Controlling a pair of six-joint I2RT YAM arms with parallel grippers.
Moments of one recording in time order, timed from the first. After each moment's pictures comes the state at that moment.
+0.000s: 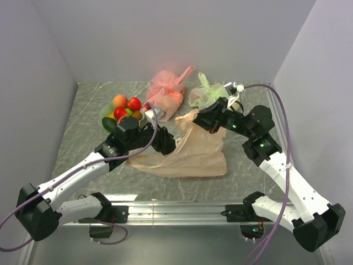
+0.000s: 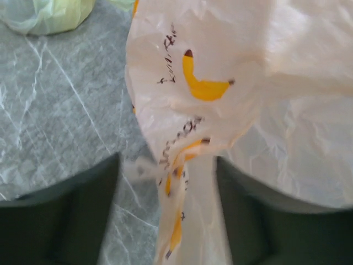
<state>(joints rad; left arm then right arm) -0.70 1.08 0.81 0.04 0.44 -0.40 0.48 0.98 0.96 0.25 -0.70 0.60</state>
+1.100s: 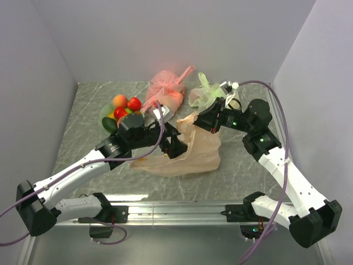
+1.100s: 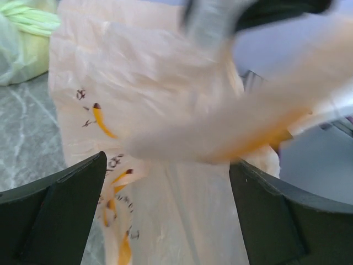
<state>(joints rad) -0.81 1.10 0.97 -0.04 0.42 -0.28 0.42 1.03 1.00 0.15 -0.84 0.58</state>
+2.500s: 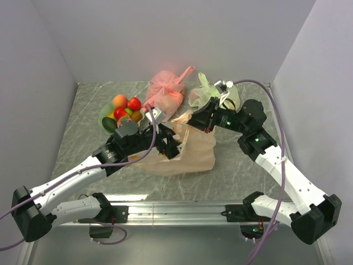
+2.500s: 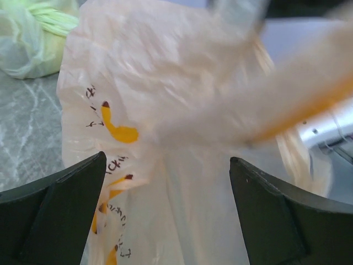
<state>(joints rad) -0.82 1.01 0.84 0.06 0.32 -0.37 0.50 1.06 1.02 0.18 -0.75 0.65</state>
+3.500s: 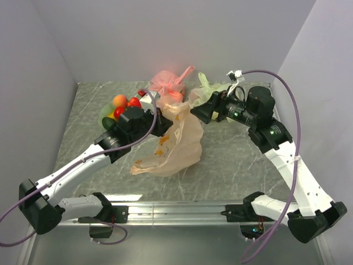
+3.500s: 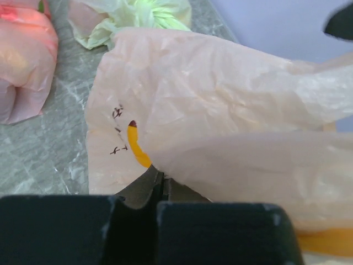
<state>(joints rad) -0.73 1.14 1.02 -0.12 0.03 -0.44 0.42 1.08 1.26 -0.31 -0.49 0.42</state>
